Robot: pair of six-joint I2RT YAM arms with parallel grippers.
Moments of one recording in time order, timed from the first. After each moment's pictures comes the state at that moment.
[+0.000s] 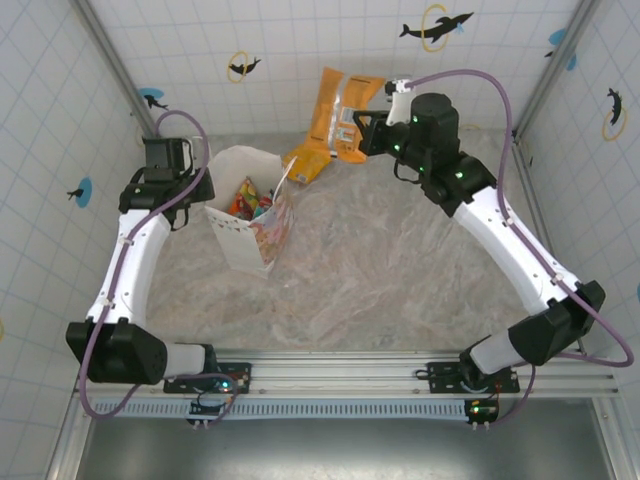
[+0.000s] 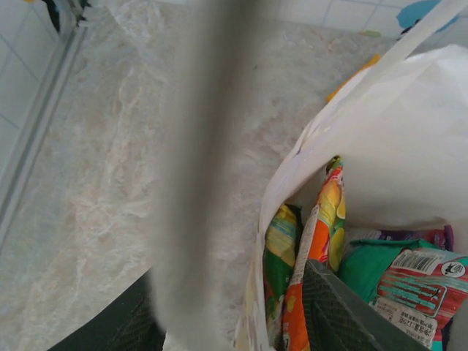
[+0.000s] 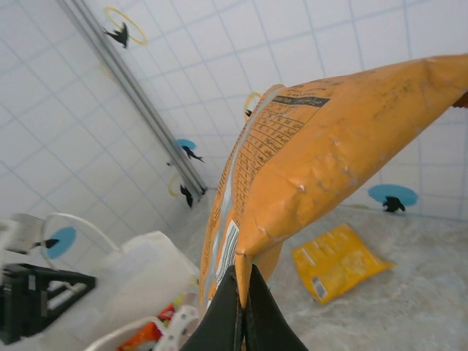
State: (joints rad) left arm -0.07 1.33 1.33 -0.78 -0.01 -0.15; right arm 0.58 1.48 1.64 -0.31 -0.13 0.39
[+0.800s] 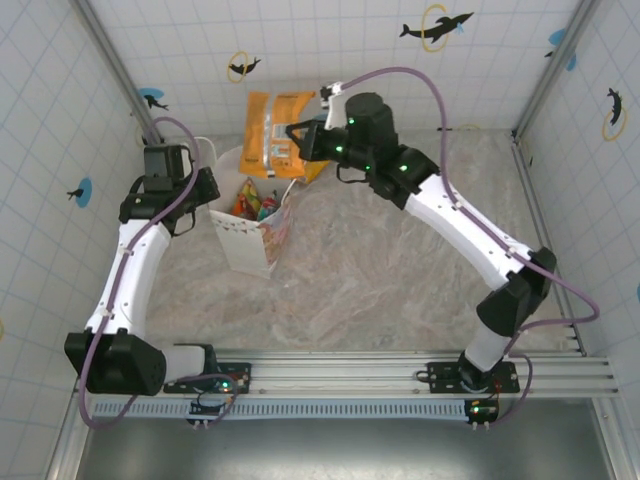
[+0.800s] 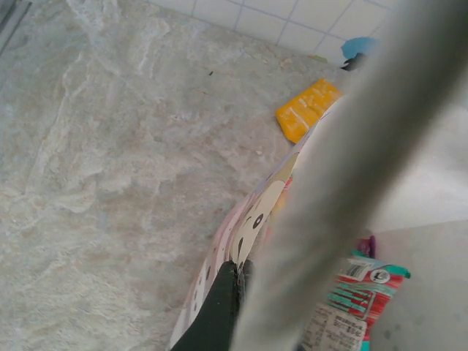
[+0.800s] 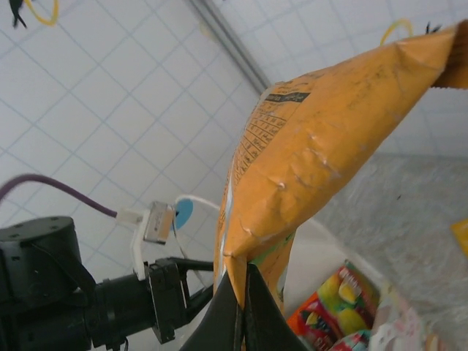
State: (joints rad) left arm -0.06 1.26 1.27 -0.72 0.11 -0.36; right arm 0.79 1.73 1.85 -0.32 -0.21 0.63
